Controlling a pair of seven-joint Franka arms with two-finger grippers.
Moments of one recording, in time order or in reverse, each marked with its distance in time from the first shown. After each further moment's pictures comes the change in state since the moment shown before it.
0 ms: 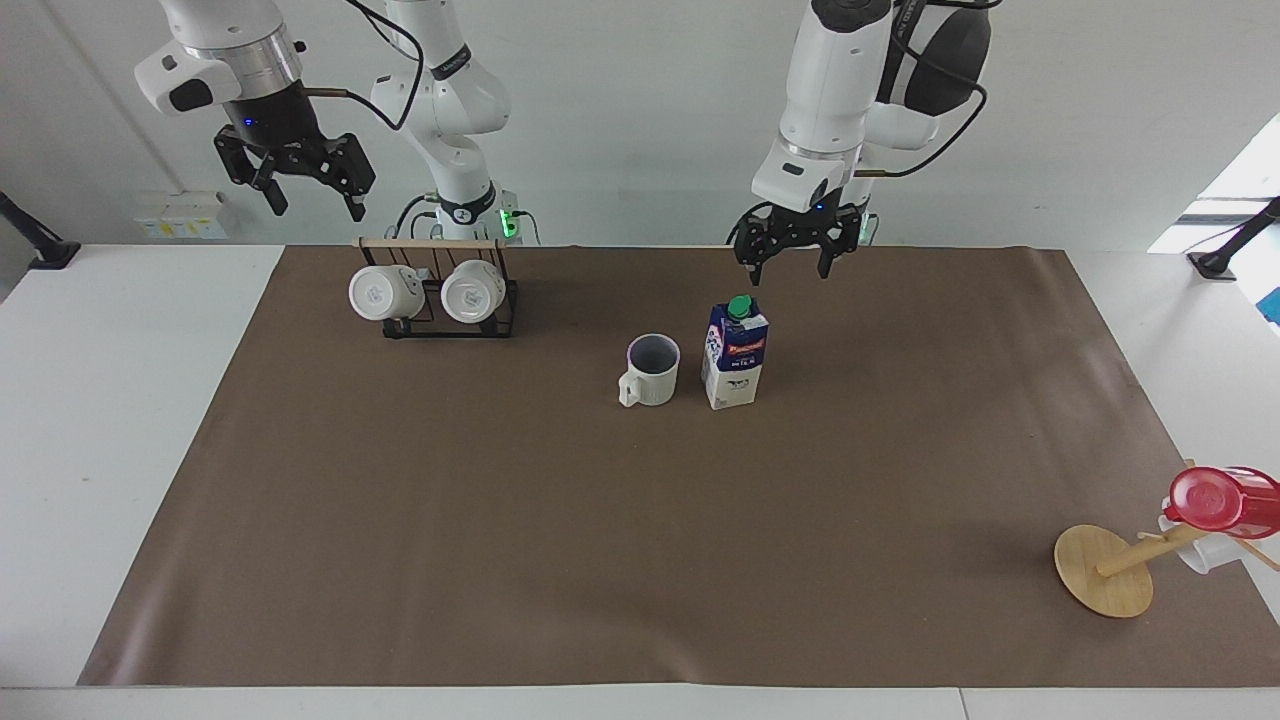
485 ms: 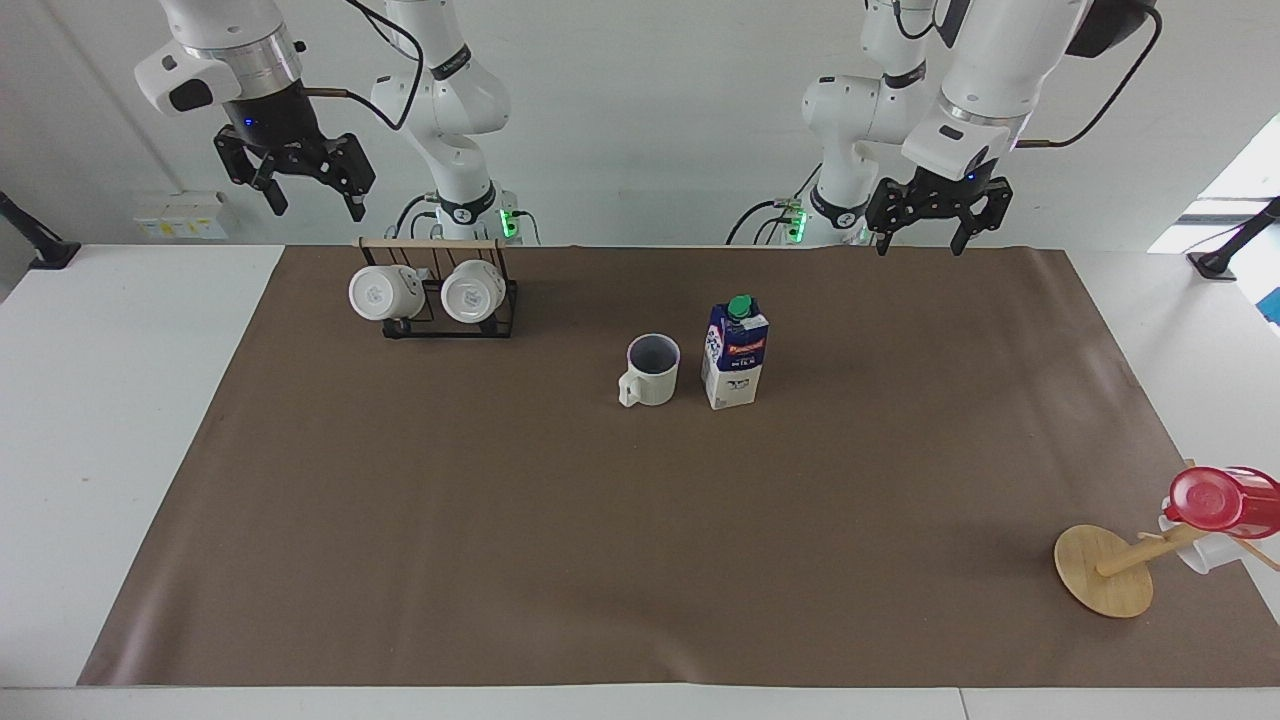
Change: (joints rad) left arm 0.045 -0.040 0.027 0.001 -0.001 -0.063 0.095; right arm 0.000 0.000 0.000 0.000 0.000 0.000 0.000
